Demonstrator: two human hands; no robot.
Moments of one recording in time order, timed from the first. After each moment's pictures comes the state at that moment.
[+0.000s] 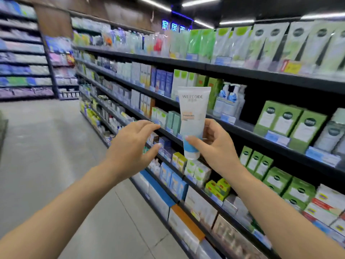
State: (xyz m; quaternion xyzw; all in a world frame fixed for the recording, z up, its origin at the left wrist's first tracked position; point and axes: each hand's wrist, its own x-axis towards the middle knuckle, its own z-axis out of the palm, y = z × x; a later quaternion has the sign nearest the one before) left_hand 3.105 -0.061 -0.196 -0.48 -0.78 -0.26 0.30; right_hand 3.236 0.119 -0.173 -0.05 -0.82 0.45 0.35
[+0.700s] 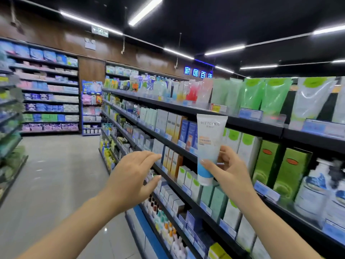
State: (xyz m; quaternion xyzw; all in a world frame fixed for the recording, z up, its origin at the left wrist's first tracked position) left_hand 2.749 0.003 -0.147 -0.46 -0.79 -0.18 0.37; right_hand 2.869 0.222 -0.118 0.00 -0.79 0.47 0.38
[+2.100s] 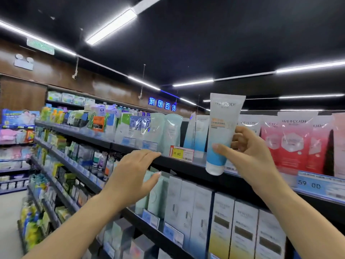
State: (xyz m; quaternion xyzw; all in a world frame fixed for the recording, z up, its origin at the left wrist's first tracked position) left_hand 2.009 0.204 -0.053 -0.52 -0.70 -0.26 0.41; right_hand 2.230 0.357 0.017 -0.04 -0.77 0.33 0.54
